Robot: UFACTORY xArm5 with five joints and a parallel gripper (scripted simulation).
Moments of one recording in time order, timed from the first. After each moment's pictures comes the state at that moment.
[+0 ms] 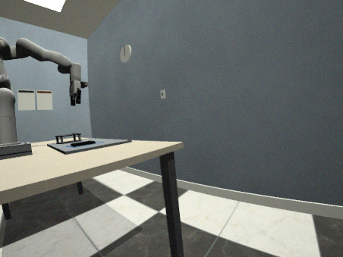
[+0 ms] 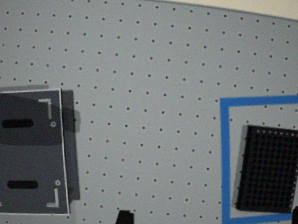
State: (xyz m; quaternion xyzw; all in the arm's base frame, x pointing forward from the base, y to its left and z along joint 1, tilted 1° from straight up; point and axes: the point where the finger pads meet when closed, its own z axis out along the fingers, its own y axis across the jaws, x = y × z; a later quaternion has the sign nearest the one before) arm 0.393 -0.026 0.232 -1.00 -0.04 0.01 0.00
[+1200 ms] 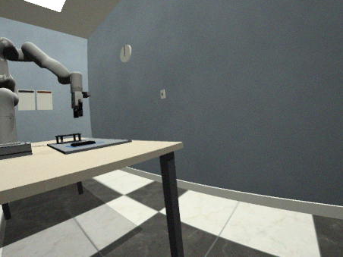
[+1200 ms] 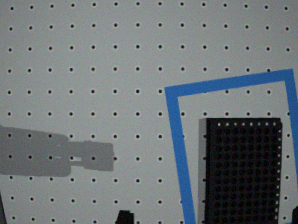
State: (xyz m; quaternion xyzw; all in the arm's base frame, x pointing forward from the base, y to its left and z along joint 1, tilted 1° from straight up) arm 0.380 -0.100 0.138 -1.00 0.02 0.00 0.00
